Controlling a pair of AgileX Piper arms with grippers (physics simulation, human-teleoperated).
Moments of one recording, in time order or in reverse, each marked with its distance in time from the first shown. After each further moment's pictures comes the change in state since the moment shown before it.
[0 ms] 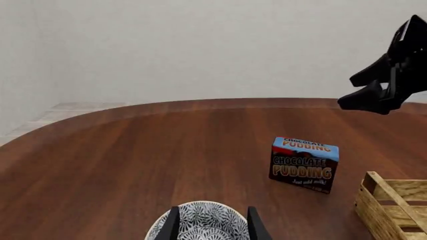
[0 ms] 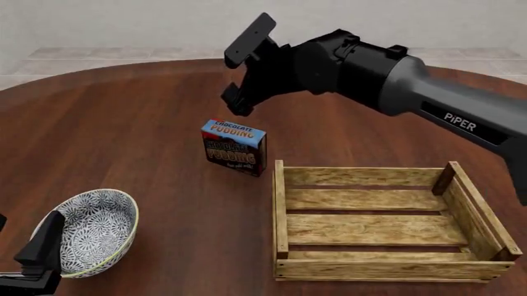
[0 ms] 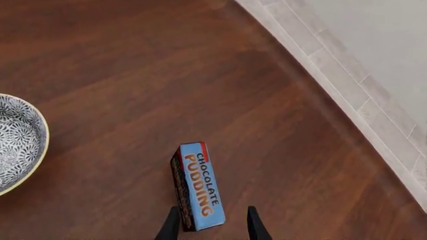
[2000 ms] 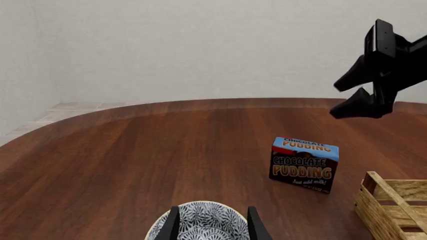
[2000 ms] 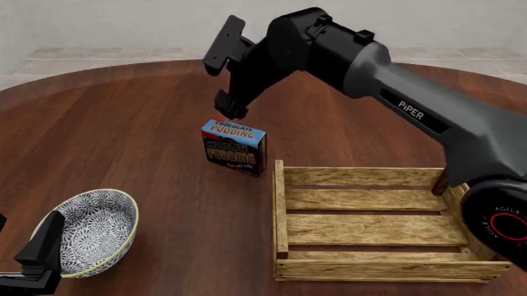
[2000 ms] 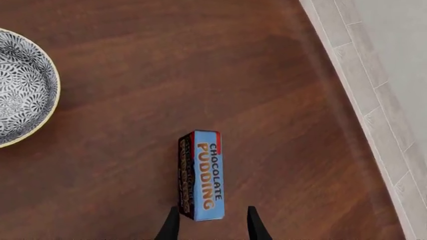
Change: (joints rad) left arm 0.000 0.000 0.000 0.000 0.000; right arm 0.028 0.156 -0.311 0.341 -0.192
